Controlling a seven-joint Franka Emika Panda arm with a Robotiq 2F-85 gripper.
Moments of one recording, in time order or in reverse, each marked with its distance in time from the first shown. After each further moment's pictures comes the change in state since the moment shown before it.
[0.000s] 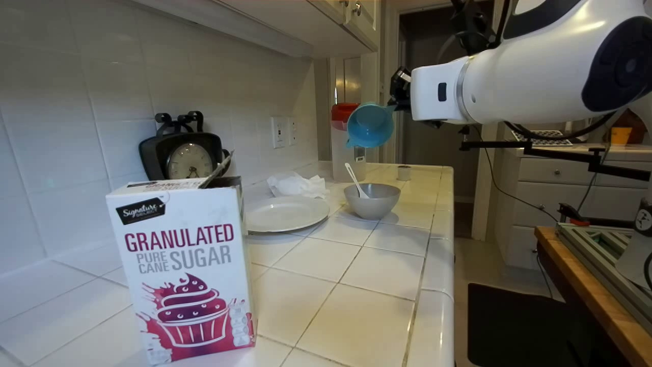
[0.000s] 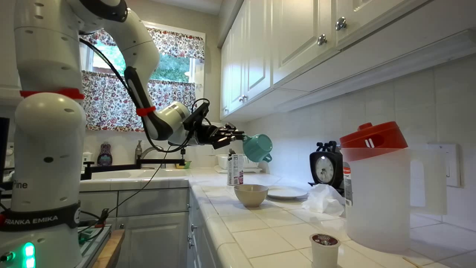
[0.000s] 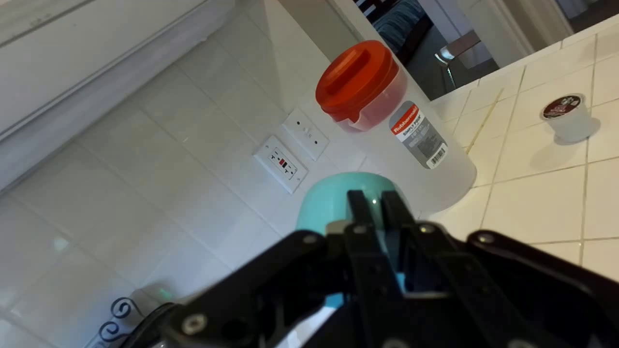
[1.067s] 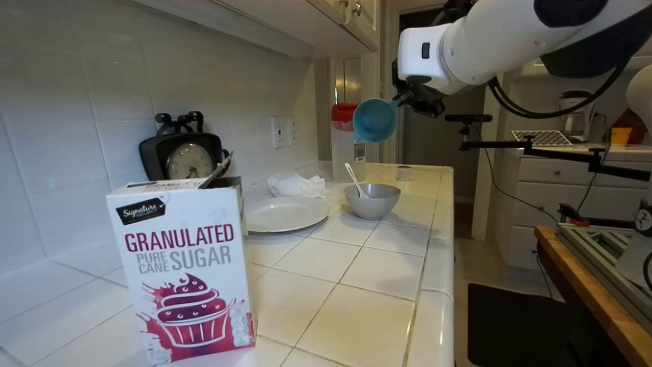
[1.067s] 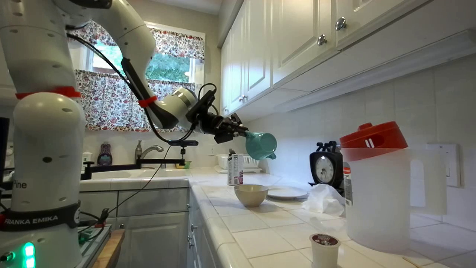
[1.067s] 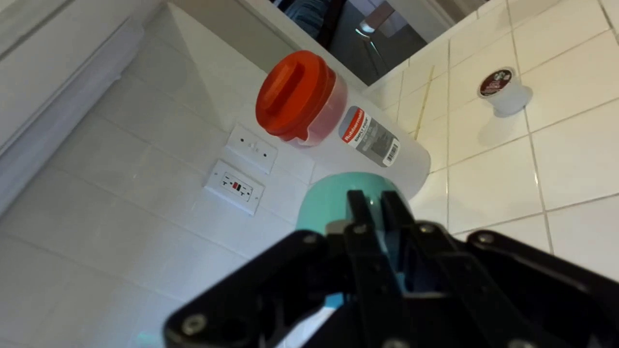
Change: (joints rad) arm -0.025 -0.114 -0.099 0.030 0.155 0.142 0.009
